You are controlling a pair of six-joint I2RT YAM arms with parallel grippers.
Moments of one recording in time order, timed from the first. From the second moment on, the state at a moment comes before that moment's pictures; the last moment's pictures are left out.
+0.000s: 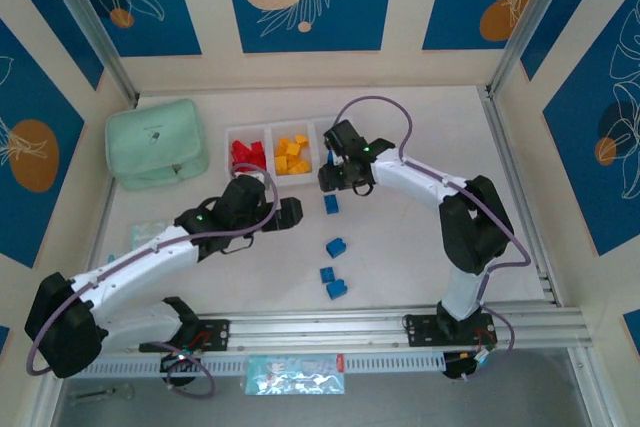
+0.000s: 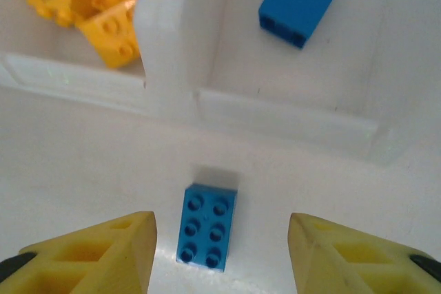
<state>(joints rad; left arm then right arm) -0.75 1.12 0.75 -0.41 -0.02 -0.77 0.64 1.79 1.34 -0.66 0.03 0.35</state>
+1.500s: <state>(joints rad) -0.79 1.14 0.72 -0.36 -0.05 -0.80 0.70 1.88 1.27 -0.59 0.10 0.39</state>
